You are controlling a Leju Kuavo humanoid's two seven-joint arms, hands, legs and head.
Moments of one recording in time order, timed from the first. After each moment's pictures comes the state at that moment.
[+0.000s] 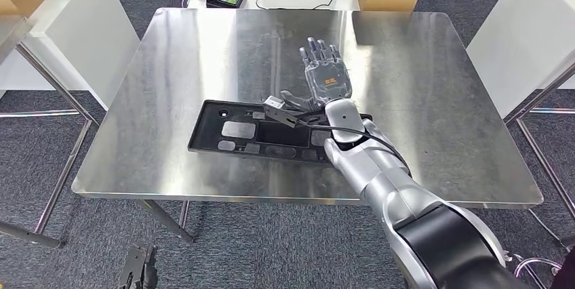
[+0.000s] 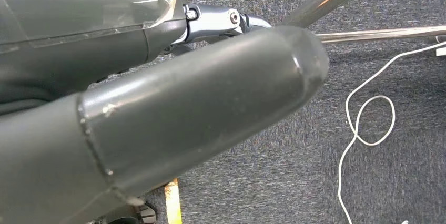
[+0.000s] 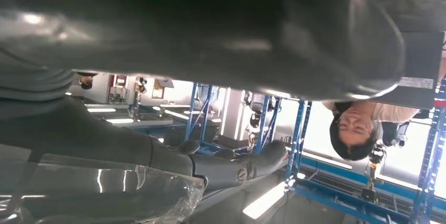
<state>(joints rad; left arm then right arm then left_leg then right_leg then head) -0.27 -0.06 0.48 -0.26 -0.41 0.13 -0.57 -0.98 0.15 0.49 -0.49 1.54 -0.37 0.23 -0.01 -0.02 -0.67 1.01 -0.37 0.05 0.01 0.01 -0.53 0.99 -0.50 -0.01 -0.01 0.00</state>
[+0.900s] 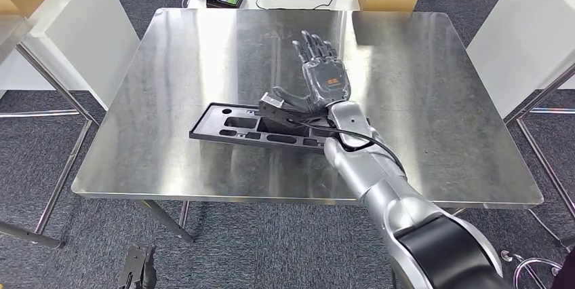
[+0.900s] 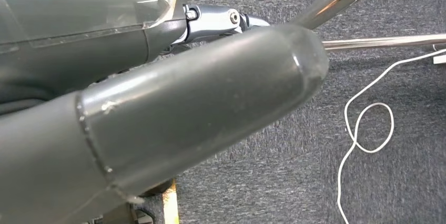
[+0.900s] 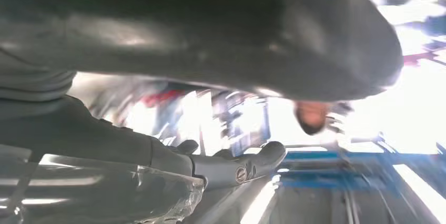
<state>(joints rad) -0.27 -0.06 0.48 -0.26 -0.41 0.15 -0.58 -0.90 0.16 0.40 -0.62 1.21 -0.50 -0.06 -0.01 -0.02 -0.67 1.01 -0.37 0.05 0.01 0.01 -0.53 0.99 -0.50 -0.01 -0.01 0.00</state>
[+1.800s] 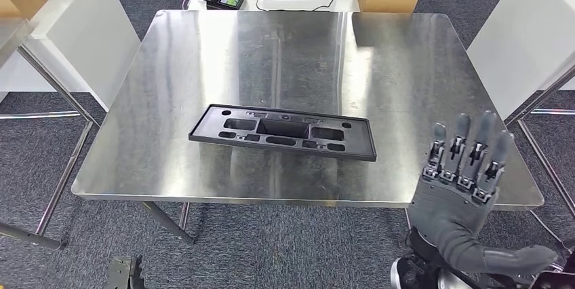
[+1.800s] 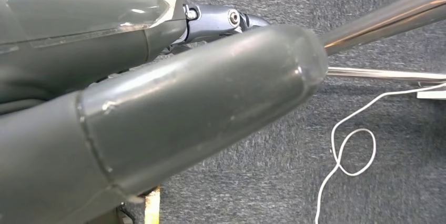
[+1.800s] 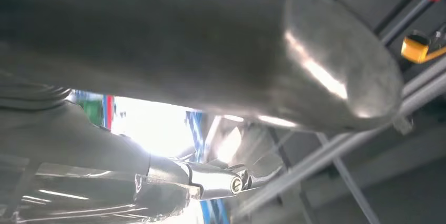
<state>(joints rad) -0.23 -0.05 0.56 -0.26 -0.35 0.14 -0.68 0.09 0.17 0.03 -2.03 -0.34 0.45 -0.70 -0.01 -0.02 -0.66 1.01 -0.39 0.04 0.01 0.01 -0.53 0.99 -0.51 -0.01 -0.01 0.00</state>
